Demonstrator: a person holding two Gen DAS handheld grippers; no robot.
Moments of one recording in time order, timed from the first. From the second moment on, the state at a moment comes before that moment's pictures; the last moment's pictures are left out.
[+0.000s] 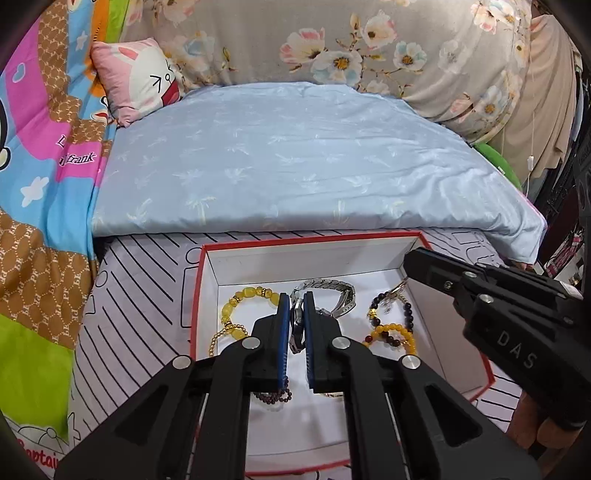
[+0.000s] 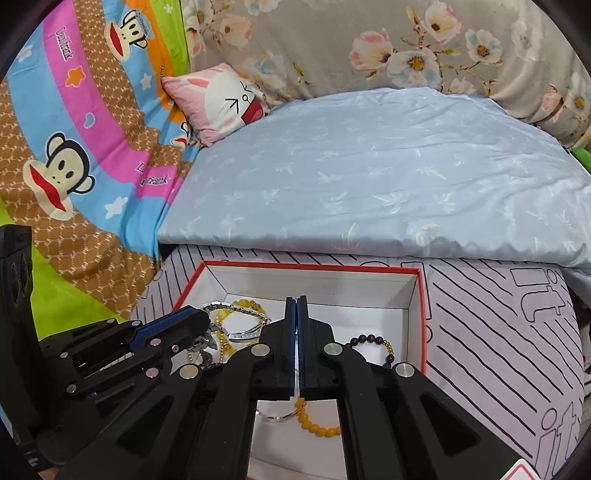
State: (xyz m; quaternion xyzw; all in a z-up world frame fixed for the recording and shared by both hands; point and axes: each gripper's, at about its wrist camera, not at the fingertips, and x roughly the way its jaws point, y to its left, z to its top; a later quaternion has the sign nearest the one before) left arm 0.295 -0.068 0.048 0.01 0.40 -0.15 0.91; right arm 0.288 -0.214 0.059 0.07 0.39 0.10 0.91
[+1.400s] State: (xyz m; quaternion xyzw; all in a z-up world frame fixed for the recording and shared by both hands) left arm 0.265 -0.070 0.046 0.03 0.39 -0.12 0.91; right arm 0.233 -0.208 0.053 0.06 0.38 0.06 0.92
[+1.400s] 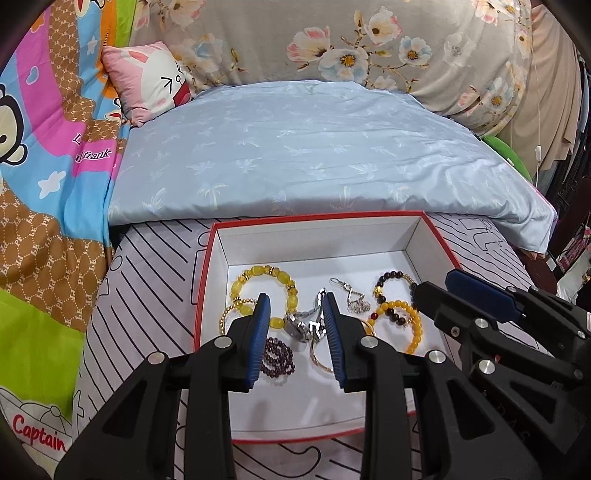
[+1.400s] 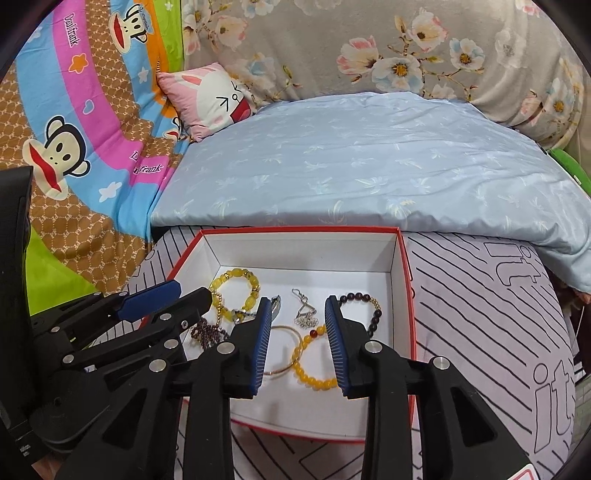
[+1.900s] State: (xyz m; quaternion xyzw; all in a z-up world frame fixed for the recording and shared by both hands) left arm 0.222 -0.063 0.046 0.03 0.39 -0.11 0.91; right arm 0.176 -0.215 0.055 0.07 0.37 0.04 0.93
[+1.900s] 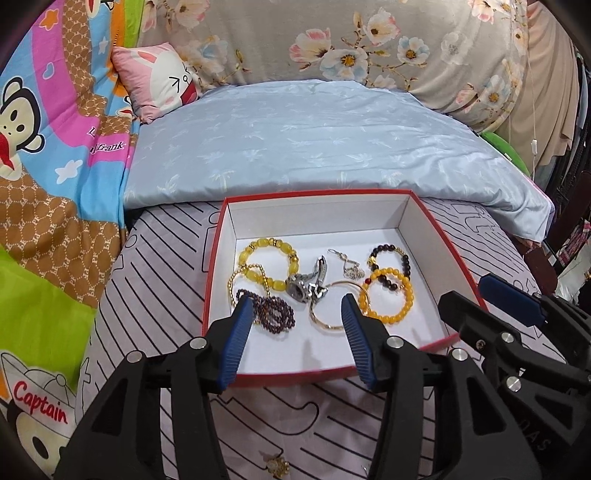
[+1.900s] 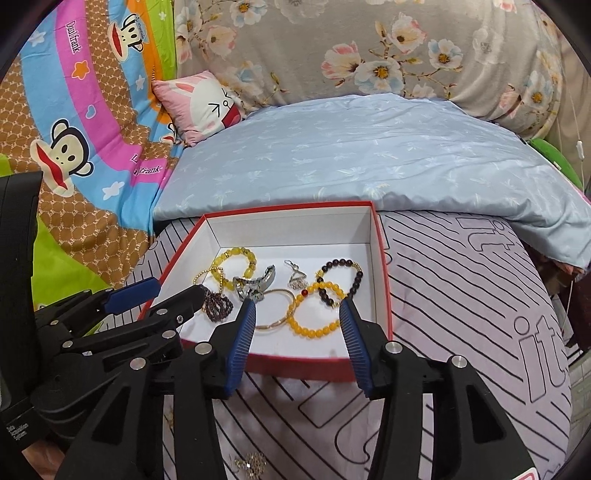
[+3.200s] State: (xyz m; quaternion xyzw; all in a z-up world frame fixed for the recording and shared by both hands) left arm 0.124 0.008 -0.019 -0.01 0.47 -0.08 0.88; right arm 0.092 -0.171 -0.029 0.06 0.46 0.08 0.88
